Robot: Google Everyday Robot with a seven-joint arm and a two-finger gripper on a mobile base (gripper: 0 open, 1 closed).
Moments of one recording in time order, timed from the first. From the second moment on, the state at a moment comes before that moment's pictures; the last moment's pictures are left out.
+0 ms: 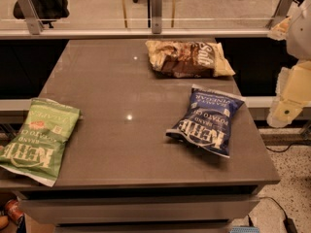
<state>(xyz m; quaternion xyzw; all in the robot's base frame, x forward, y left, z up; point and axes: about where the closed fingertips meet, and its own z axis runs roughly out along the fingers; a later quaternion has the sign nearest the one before) 0.438 -0.215 0.984 -0.60 0.78 -0.04 0.17</state>
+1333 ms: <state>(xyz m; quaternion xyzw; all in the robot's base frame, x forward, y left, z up) 0.443 -0.186 0.967 -0.73 0.66 -0.04 0.15</state>
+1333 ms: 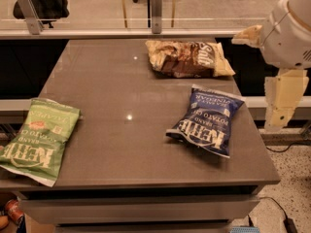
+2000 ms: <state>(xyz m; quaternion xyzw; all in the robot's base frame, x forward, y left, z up) 0.446 -0.165 0.919 -0.84 0.52 -0.05 0.12</state>
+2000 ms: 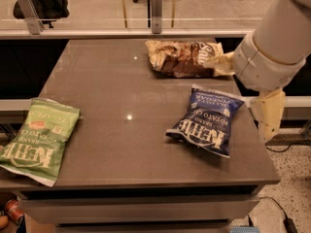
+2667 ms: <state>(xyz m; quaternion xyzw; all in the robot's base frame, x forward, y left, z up) 0.453 -0.148 0.880 -0.91 0.40 -0.05 0.08</state>
